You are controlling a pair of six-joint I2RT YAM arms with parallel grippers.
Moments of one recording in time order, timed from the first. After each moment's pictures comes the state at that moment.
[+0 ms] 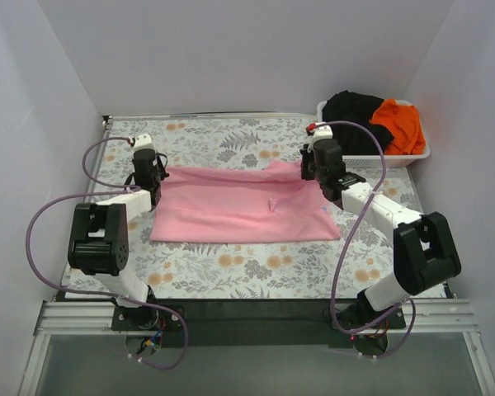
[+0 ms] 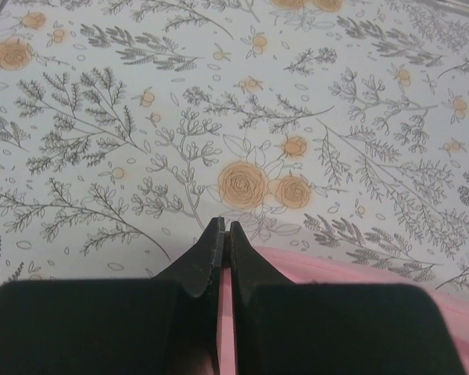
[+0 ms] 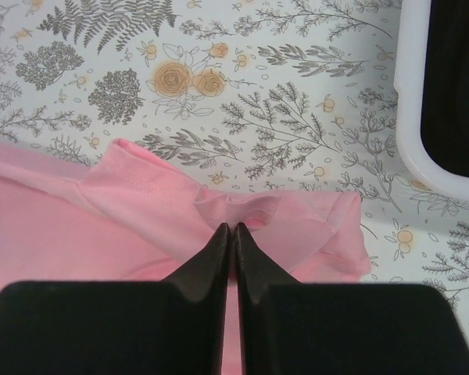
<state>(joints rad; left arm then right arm) -0.05 1.68 0.86 0.43 -0.25 -0.21 0.44 1.55 1.01 0.05 0.14 0.17</state>
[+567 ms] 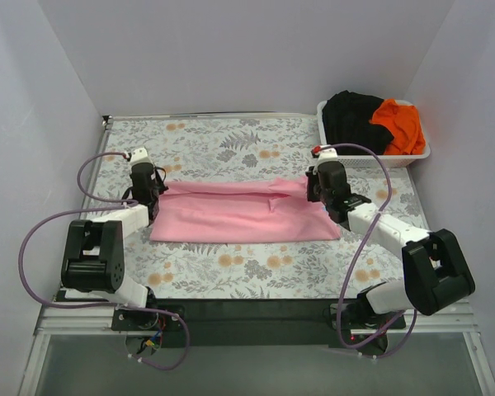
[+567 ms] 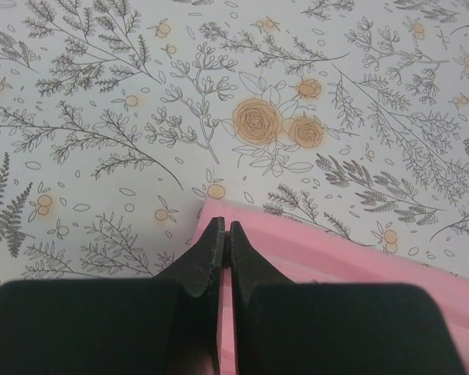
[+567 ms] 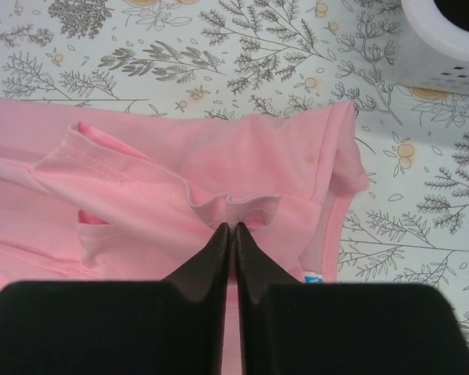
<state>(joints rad) -0.05 1.54 0.67 0.41 -0.26 -0.27 0.45 1.39 0.77 0.07 0.17 0.19</state>
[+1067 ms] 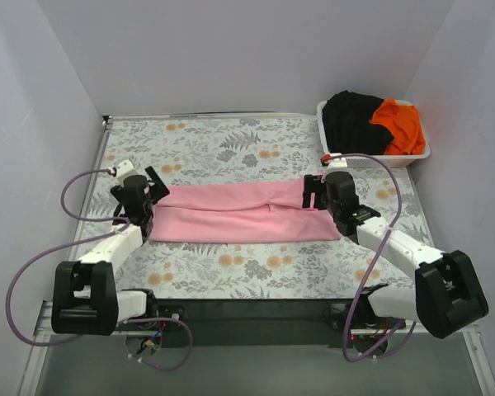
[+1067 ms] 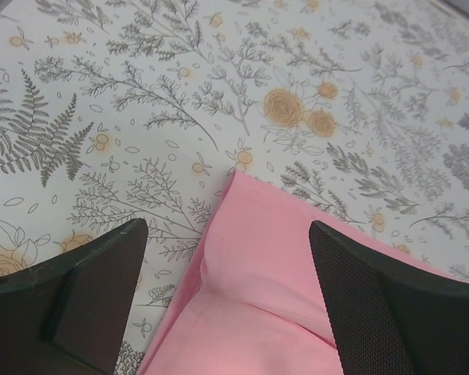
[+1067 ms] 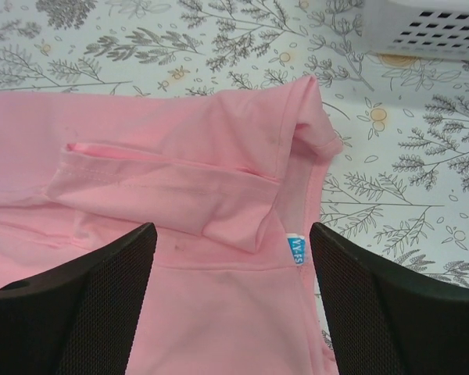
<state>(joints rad) -0.05 1.28 0.54 0.27 -0.34 -0.42 0.46 1.25 0.64 0.07 0.21 0.22</state>
